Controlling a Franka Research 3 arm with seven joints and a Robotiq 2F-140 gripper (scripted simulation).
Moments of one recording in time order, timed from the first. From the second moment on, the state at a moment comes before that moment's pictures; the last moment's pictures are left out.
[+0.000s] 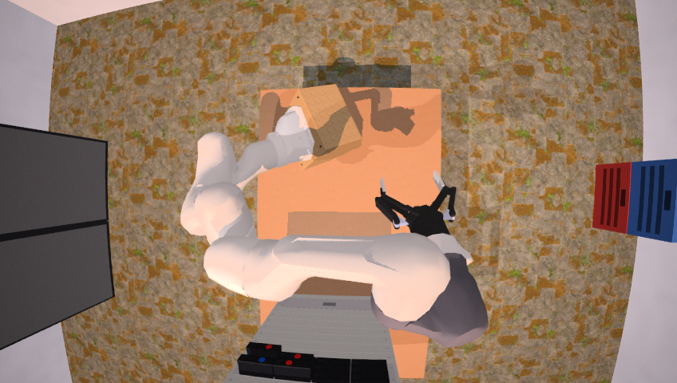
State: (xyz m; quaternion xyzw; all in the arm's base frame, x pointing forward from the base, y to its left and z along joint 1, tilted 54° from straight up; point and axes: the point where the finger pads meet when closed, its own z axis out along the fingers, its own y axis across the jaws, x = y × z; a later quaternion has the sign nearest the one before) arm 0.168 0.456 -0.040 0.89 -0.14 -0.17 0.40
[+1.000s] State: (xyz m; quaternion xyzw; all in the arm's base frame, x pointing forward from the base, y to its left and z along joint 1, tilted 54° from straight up) arm 0.141 0.635 0.103 0.88 -0.37 -0.27 0.14
